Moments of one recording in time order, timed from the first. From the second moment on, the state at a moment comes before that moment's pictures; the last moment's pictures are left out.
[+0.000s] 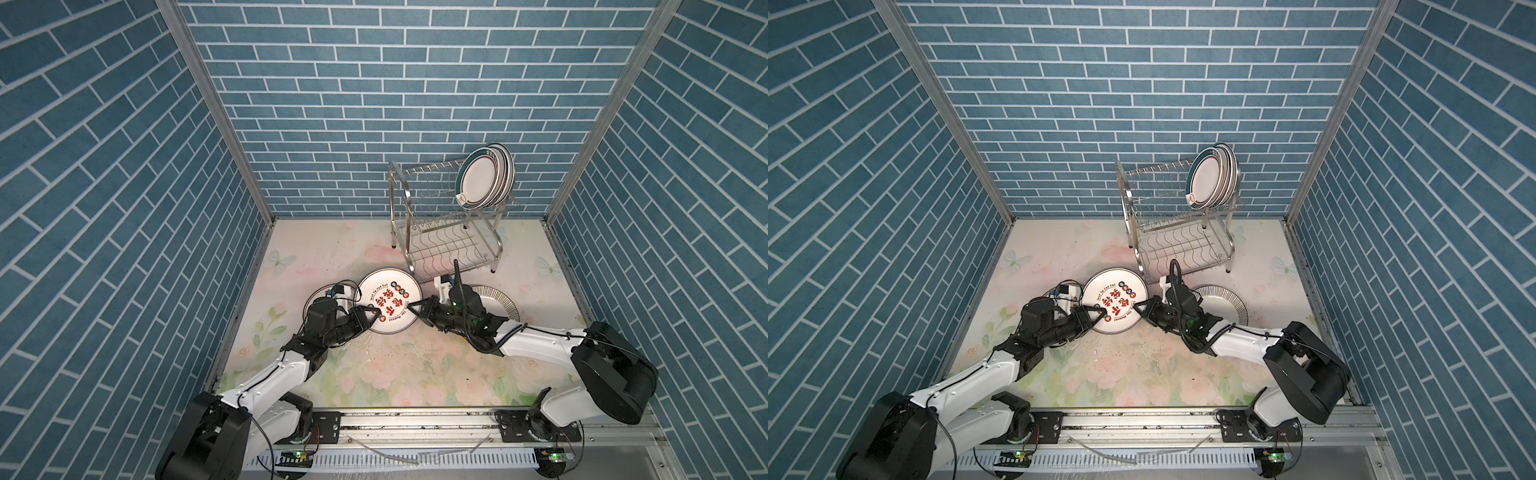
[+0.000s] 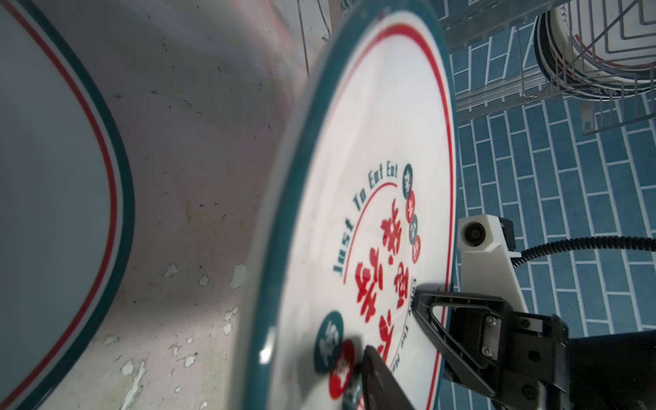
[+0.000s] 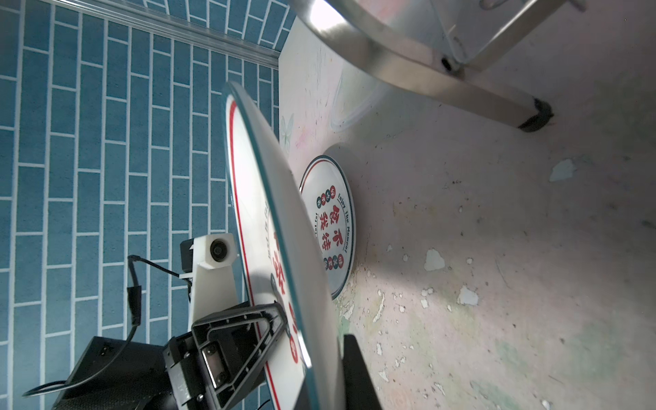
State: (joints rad) left arm -0.38 1.06 0.31 0.27 0.46 -0.98; right arm 0.85 1.48 0.64 0.43 -0.27 1.23
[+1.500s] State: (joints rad) left arm -0.05 0.82 0.32 -0.14 0.50 -0.93; right arm 0.83 1.32 0.82 -0.10 -0.07 1.01
